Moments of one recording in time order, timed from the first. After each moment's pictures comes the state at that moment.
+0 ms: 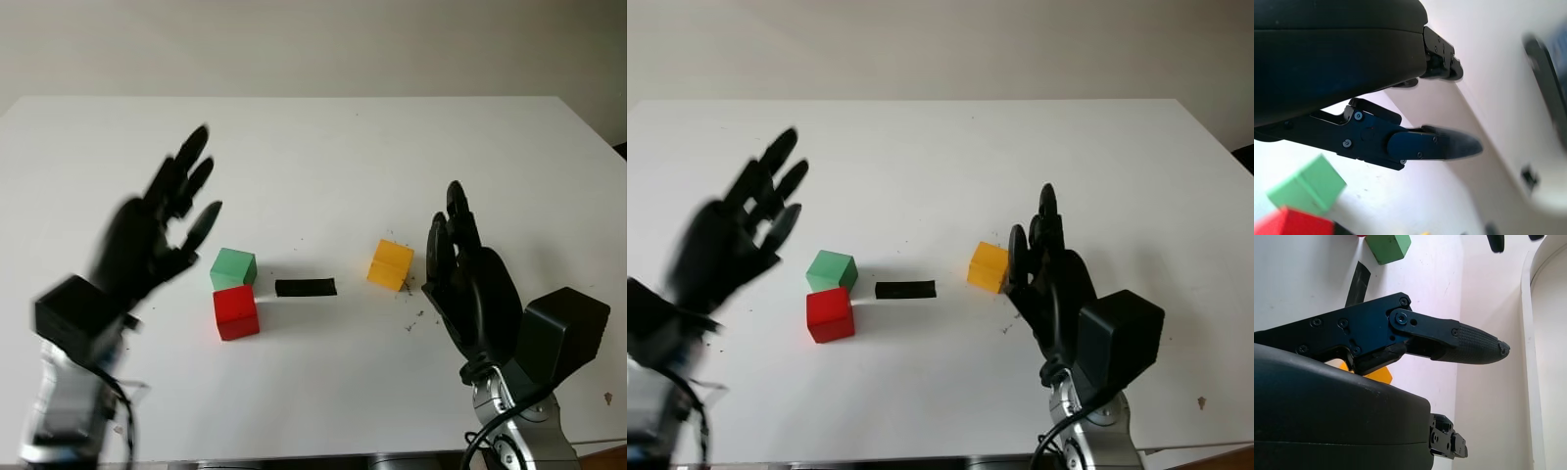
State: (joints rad) left arm -0.17 0.53 0.17 -0.18 -0.03 -0.16 -0.41; right arm 0.13 -0.04 0.01 -0.47 0.08 0.32 0.04
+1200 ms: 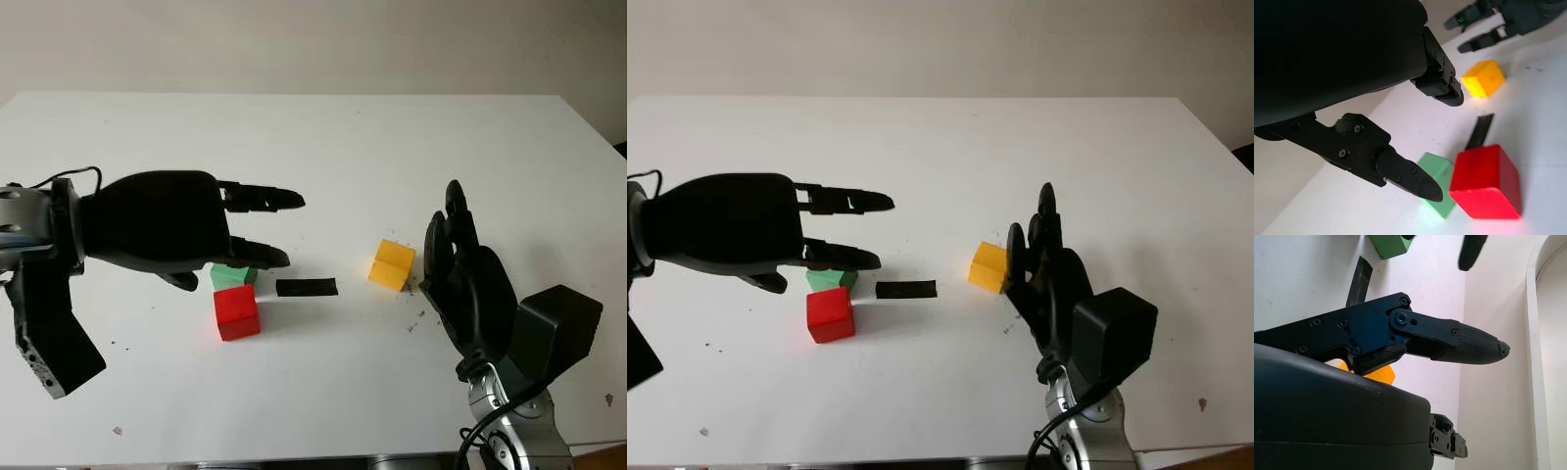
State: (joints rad) left arm -0.67 0.95 -0.15 0.16 0.70 -1.15 -0.44; right arm 0.12 -0.03 0.01 -0.45 0.06 0.31 0.03
